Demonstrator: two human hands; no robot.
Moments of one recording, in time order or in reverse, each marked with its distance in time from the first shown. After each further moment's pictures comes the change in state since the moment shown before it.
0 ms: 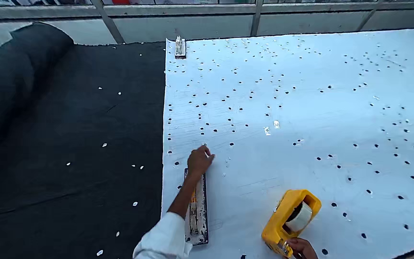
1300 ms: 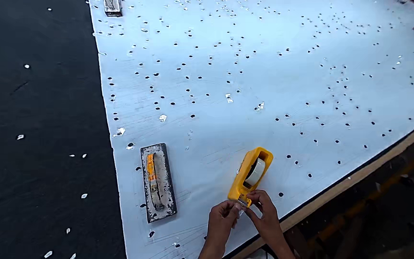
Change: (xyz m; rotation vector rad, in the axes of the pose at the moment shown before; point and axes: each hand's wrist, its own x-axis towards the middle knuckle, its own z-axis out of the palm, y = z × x) left_hand -0.266 0.021 0.176 -1.092 -0.425 -0.174; right_hand 0.002 -0.018 0.020 -0.017 0.100 0.060
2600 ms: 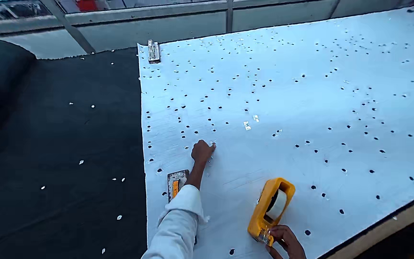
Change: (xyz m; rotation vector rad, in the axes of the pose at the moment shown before) left_hand 0.242 0.232 -0.084 1.095 0.495 -0.034; right_hand 0.003 0.008 -0.015 0.056 -0.116 -0.050
